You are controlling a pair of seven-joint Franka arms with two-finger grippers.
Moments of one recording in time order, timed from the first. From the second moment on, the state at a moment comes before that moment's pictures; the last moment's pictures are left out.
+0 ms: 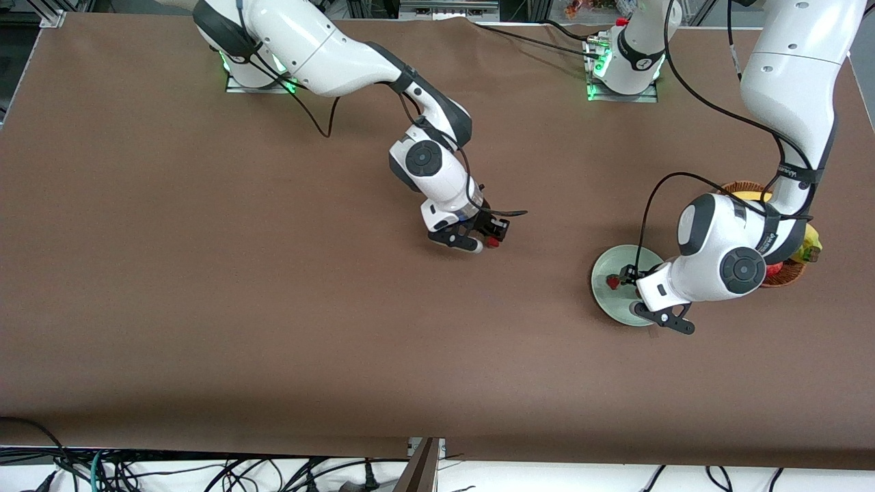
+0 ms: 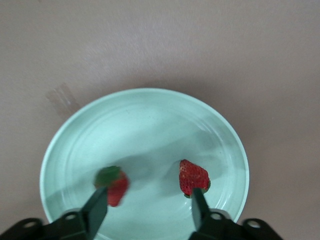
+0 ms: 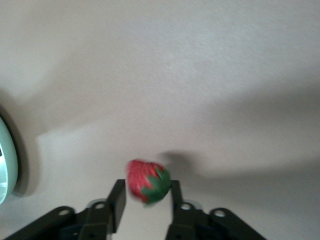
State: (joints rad) left arm 0.17 0.65 -0.29 -1.66 0.15 2.14 0.19; right arm 0.67 0.99 0.26 -1.31 0.03 2.69 1.14
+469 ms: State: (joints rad) left arm 0.17 0.58 -0.39 -1.65 0.15 2.03 0.07; right arm 0.46 0.74 0.25 -1.25 -0.03 2.20 0.85
